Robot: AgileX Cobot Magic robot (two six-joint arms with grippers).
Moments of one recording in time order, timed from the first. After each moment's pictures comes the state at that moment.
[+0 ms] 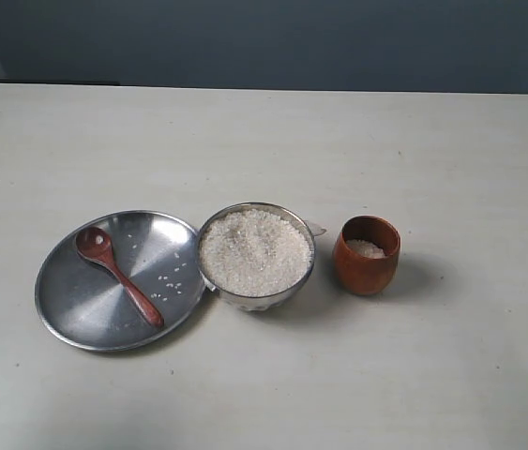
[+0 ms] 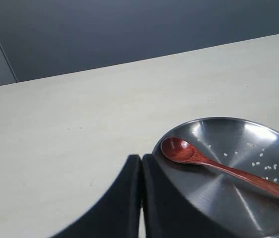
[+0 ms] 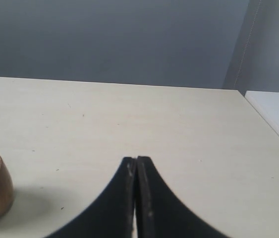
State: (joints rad) left arm -0.04 0.00 0.00 0.06 0.31 0.03; right arm -0.01 0.01 -0.18 -0.12 0.49 0.05
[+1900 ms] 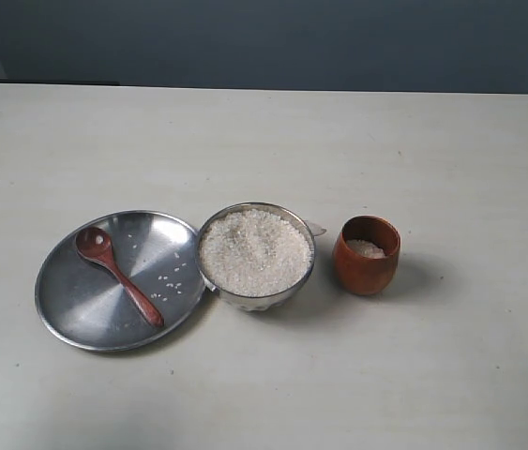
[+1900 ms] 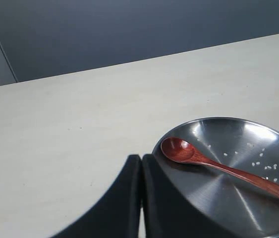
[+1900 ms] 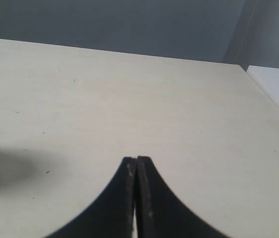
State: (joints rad) left arm -0.04 0.00 0.00 0.06 0.31 0.03; right arm -0.01 0.01 -0.01 -0.21 0.38 0.09
